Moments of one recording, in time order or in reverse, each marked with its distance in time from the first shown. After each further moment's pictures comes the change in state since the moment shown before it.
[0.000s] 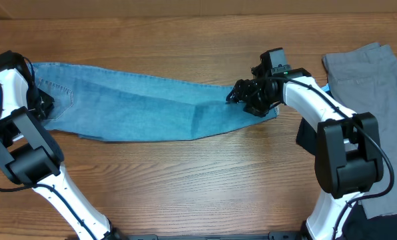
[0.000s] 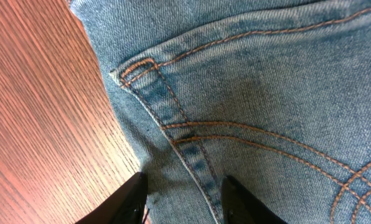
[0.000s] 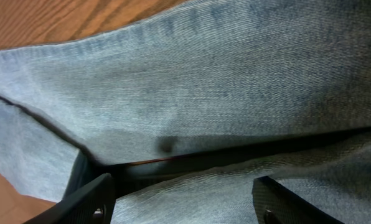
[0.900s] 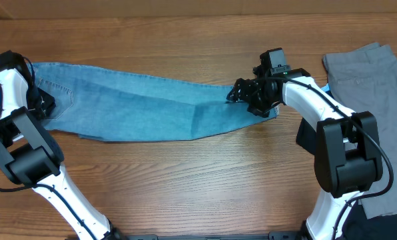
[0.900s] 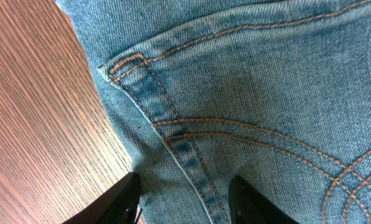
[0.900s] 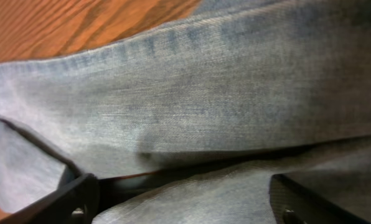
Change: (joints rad) left arm 0.000 0.000 0.000 0.001 0.023 0.000; right arm 0.000 0.004 0.000 0.013 0.062 0.011
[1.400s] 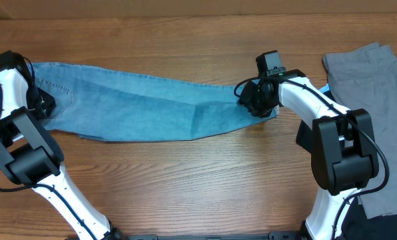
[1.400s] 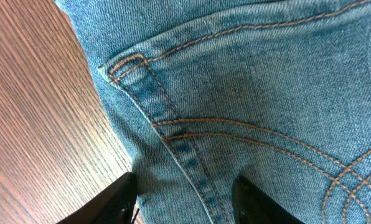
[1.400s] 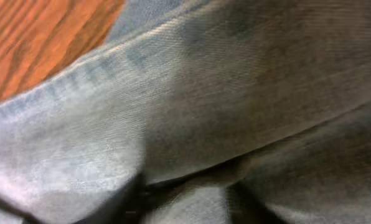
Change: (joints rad) left arm 0.000 0.000 0.000 0.000 0.000 0.000; right arm 0.019 0.029 0.001 -0.016 0.158 0.163
